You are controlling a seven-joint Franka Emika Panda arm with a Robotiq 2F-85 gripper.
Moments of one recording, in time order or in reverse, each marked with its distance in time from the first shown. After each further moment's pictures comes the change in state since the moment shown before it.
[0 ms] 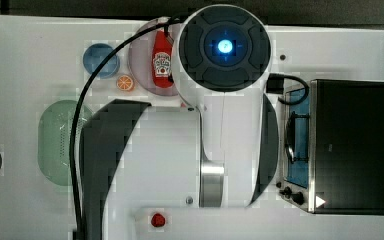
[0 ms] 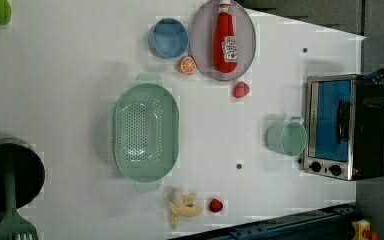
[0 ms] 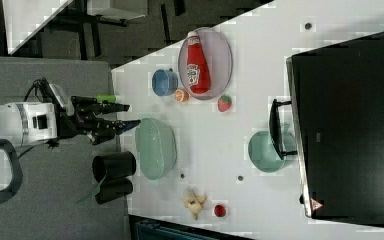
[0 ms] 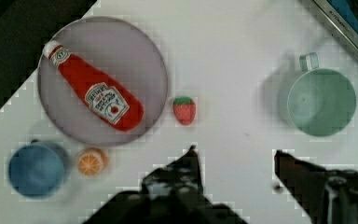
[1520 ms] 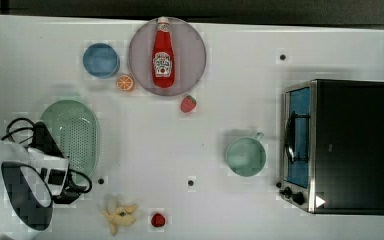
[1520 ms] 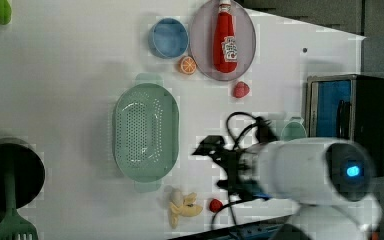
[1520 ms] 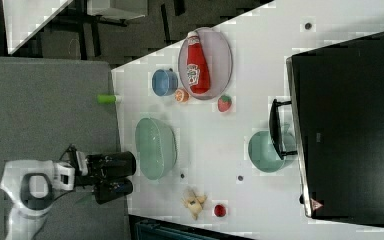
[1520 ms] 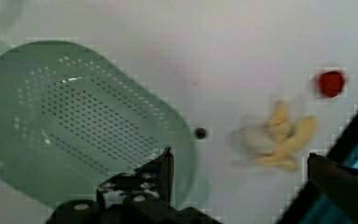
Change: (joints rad) arm 0.089 0.105 0.592 -0.326 0.007 0.263 0.817
